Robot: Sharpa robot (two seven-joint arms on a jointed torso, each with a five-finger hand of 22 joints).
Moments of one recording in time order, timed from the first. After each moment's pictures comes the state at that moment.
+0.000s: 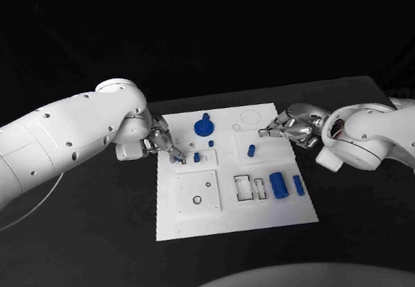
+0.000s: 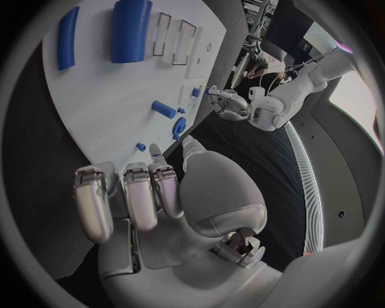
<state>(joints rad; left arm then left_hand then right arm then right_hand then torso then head) 1.43 -0.47 -0.22 1.13 -0.82 0.45 -0.67 1.32 0.07 0.10 0.29 0.53 0.92 0.03 0.51 0.83 1.47 -0.01 1.57 1.31 1.46 -0.05 1.57 1.31 0.02 1.47 0.07 1.56 1.31 1.24 -0.97 -0.21 1.60 -0.74 -0.32 -0.15 1.23 0.12 -0.01 0.28 0.22 0.81 0.21 0.10 0.09 1.46 0.13 1.58 1.31 1.47 0.07 1.57 1.31 0.01 1.47 0.18 1.57 1.31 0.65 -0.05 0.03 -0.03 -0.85</state>
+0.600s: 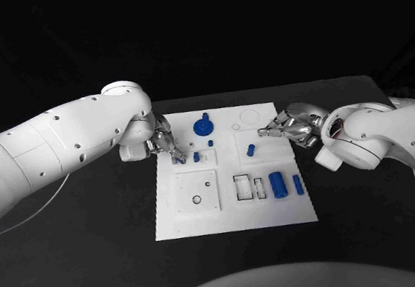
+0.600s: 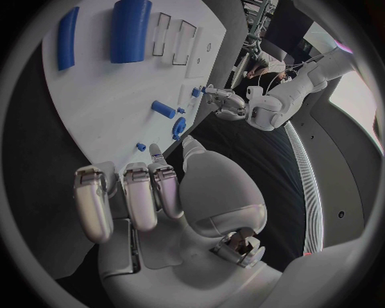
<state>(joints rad) 1.42 -0.44 -0.22 1.10 -0.85 0.45 -0.67 1.33 0.07 0.11 0.29 0.54 0.92 0.03 0.51 0.83 1.47 -0.01 1.57 1.31 1.46 -0.05 1.57 1.31 0.02 1.47 0.07 1.56 1.31 1.24 -0.97 -0.21 1.60 -0.74 -0.32 -0.15 1.23 0.12 -0.01 0.28 0.22 0.81 0.21 0.10 0.09 1.46 0.13 1.58 1.31 1.47 0.07 1.57 1.31 0.01 1.47 0.18 1.57 1.31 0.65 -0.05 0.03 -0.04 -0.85</state>
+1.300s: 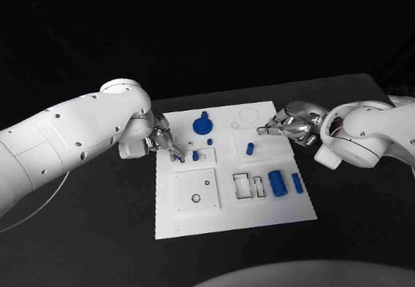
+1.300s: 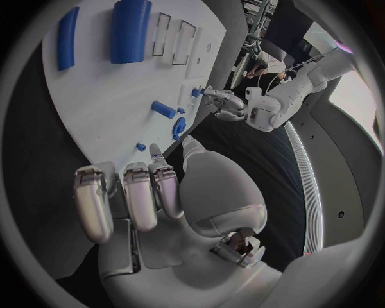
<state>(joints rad) 1.42 -0.43 -0.22 1.08 -0.86 0.45 -0.66 1.33 0.08 0.12 0.29 0.53 0.91 0.04 0.51 0.83 1.47 -0.01 1.57 1.31 1.46 -0.05 1.57 1.31 0.01 1.47 0.07 1.56 1.31 1.24 -0.97 -0.21 1.60 -0.74 -0.32 -0.15 1.23 0.12 -0.02 0.28 0.22 0.81 0.21 0.10 0.09 1.46 0.13 1.58 1.31 1.47 0.07 1.57 1.31 0.01 1.47 0.18 1.57 1.31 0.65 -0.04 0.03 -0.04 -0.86</state>
